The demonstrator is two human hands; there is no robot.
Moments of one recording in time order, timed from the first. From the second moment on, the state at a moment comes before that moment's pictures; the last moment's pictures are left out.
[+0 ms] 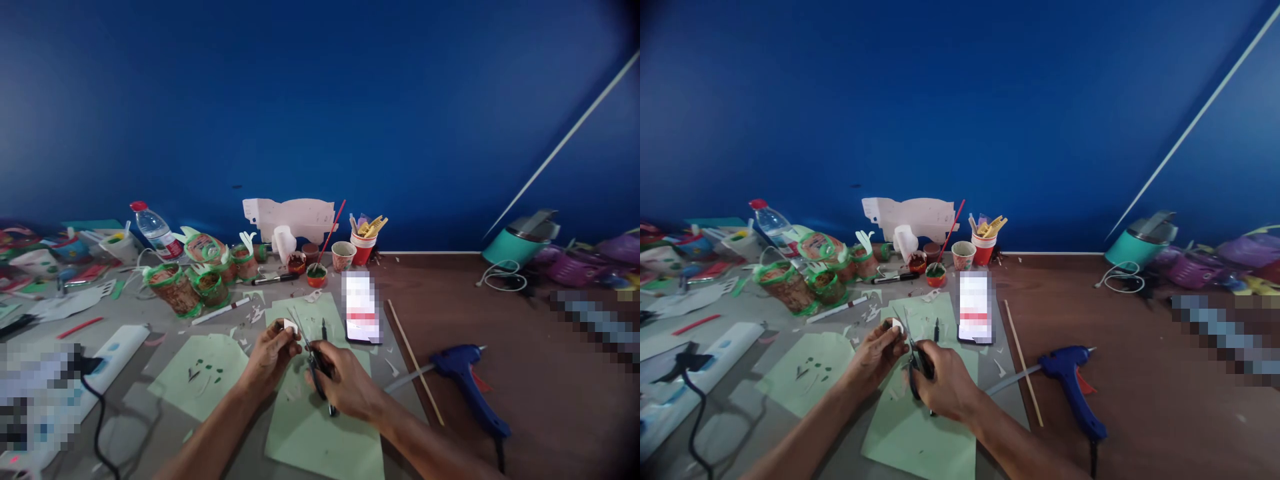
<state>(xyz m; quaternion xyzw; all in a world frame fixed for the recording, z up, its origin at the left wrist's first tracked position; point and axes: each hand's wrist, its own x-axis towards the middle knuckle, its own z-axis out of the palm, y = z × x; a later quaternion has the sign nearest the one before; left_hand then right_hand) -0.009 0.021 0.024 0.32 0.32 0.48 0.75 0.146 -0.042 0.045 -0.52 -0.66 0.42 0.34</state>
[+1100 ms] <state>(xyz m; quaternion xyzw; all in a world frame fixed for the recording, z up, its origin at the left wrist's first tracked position) -0.007 0.021 0.022 0.33 0.33 0.47 0.75 0.145 -0.044 0.046 -0.54 -0.70 0.35 0.31</state>
